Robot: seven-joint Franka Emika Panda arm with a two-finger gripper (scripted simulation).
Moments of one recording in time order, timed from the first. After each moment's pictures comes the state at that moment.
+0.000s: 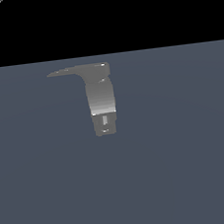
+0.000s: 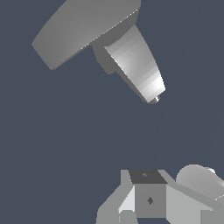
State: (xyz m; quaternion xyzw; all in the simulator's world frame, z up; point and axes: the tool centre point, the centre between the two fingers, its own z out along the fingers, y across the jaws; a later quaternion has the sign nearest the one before) arm -0.170 0.132 0.386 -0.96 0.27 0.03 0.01
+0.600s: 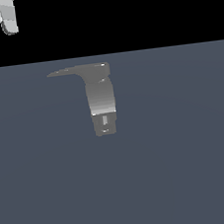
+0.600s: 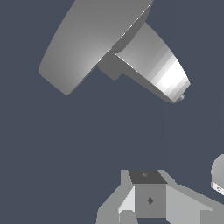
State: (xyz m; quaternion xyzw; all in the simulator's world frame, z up) arm -0.116 0.166 0.353 -0.92 0.39 0.02 0.01
